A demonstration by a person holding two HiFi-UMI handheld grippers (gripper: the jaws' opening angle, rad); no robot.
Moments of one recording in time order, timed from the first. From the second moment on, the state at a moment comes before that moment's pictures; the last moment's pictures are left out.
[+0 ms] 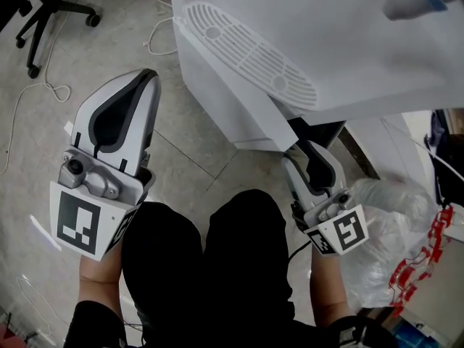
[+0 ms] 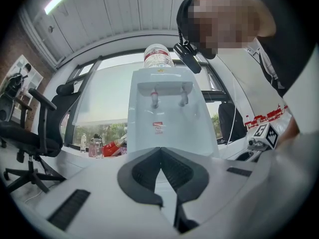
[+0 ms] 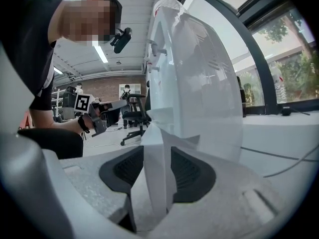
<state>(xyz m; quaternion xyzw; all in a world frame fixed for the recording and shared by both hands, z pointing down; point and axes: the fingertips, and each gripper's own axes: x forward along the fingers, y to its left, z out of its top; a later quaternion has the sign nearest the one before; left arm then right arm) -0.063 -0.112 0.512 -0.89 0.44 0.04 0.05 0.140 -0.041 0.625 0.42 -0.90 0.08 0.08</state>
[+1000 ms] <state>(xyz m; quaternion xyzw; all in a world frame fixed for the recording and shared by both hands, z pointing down) -0.070 -0.110 0.516 -0.89 0.45 0.03 0.05 0.142 -0.055 0.639 0.43 -0.90 0.05 0.10</state>
